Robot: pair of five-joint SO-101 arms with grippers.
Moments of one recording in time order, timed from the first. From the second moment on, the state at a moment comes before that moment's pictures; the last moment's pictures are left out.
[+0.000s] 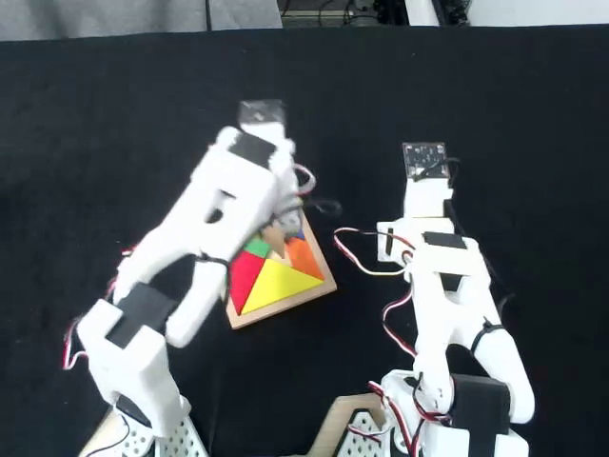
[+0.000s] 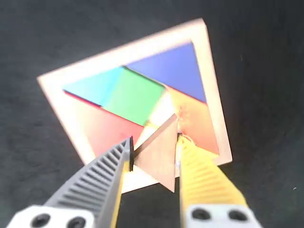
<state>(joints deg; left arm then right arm) 22.8 16.2 -5.4 82.7 28.4 7.1 -18.0 58.0 32.3 5.5</state>
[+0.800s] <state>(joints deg) 24.6 16.2 11.5 65.6 33.1 7.4 -18.0 58.0 32.3 5.3</state>
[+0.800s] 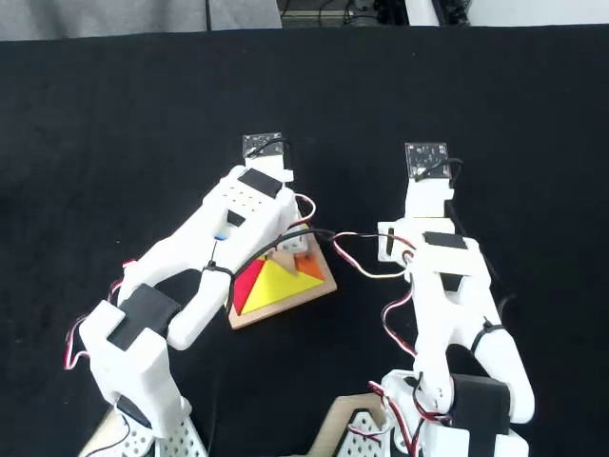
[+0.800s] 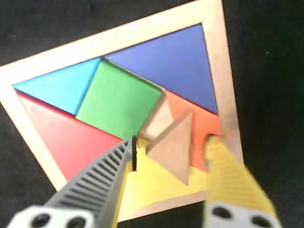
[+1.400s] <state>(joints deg) 24.6 7.7 11.8 63.3 33.1 7.4 -18.0 58.0 32.3 5.3</state>
